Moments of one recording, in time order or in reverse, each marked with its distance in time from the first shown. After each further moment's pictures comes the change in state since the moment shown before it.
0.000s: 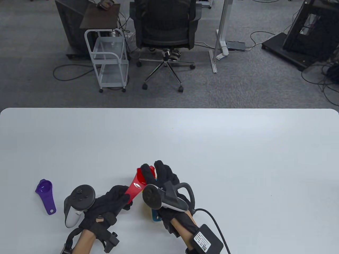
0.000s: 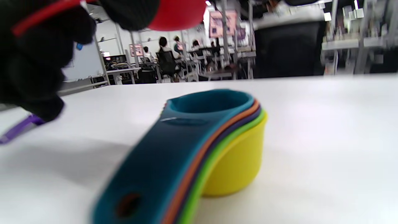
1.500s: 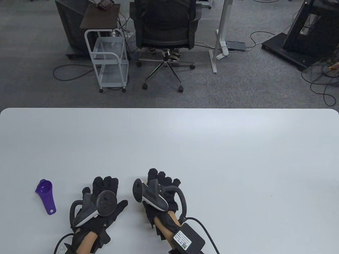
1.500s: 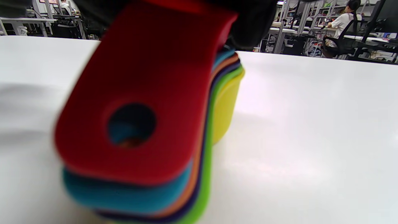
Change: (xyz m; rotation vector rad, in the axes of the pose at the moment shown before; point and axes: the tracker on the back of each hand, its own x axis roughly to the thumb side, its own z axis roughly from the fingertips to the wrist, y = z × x) left_hand -0.004 -0.012 -0.004 -0.108 0.184 -0.901; right_hand 0.018 0.034 -0.028 0.096 0.336 0.244
